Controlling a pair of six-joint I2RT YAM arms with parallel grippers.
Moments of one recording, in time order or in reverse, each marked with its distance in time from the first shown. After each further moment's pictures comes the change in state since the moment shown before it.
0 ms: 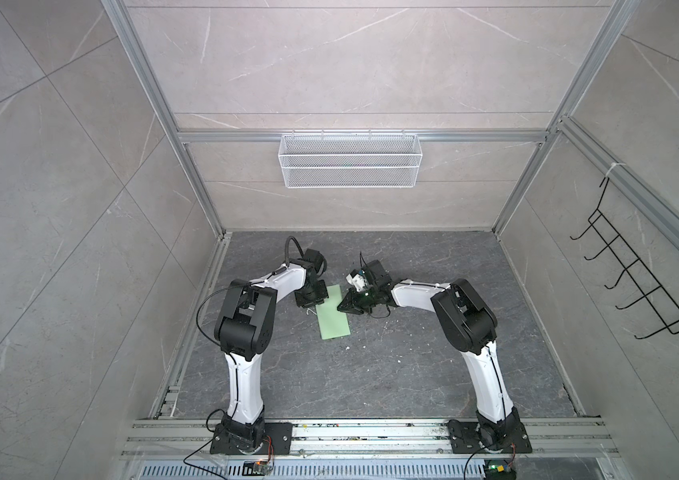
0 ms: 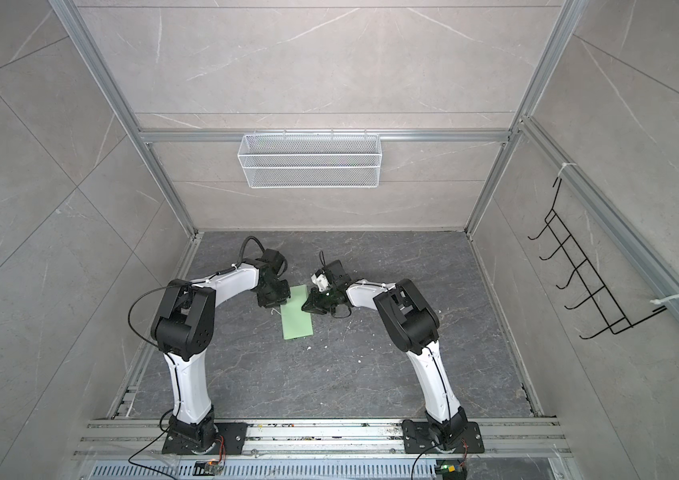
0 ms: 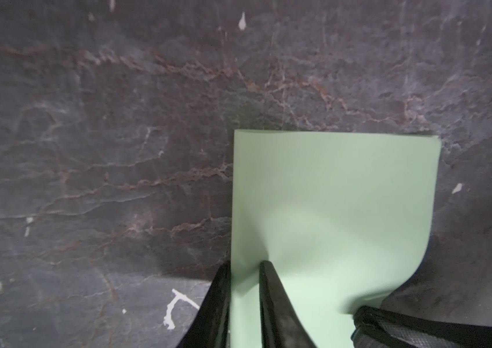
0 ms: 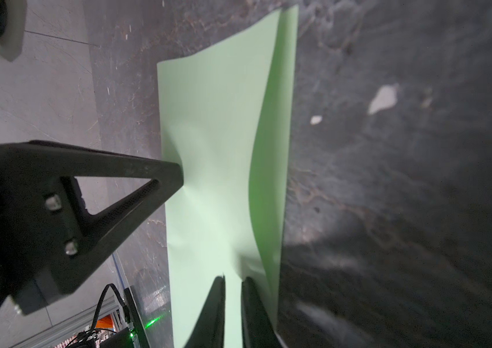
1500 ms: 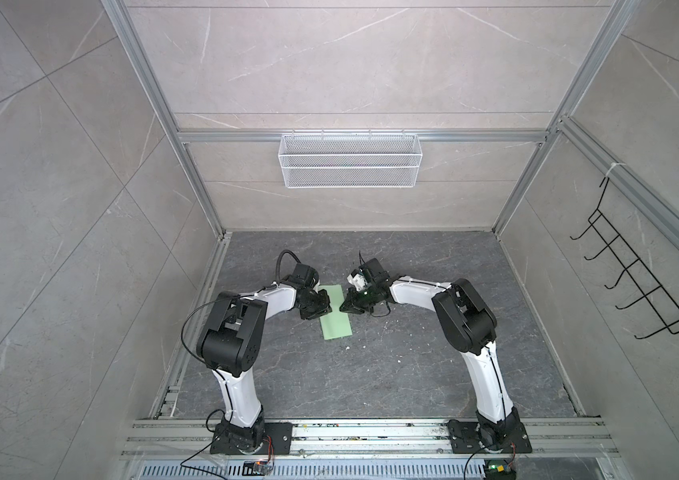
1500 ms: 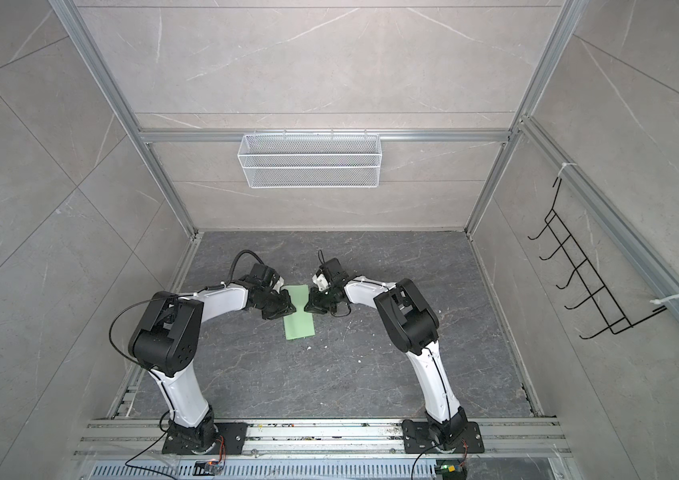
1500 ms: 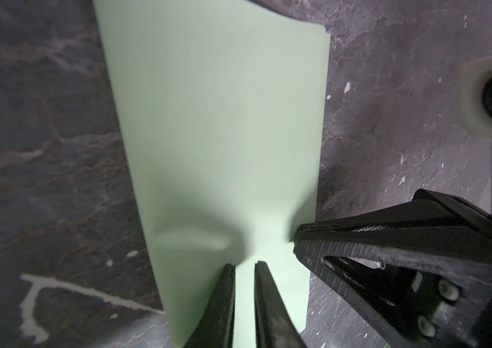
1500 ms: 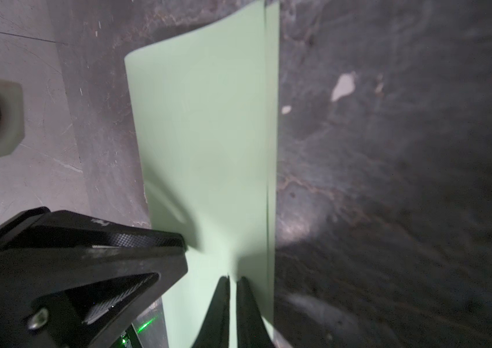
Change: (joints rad) left arm 0.020 -0.169 -0.338 0.372 0.346 0.016; right arm 0.006 0.000 0.056 -0.138 0.064 -0.019
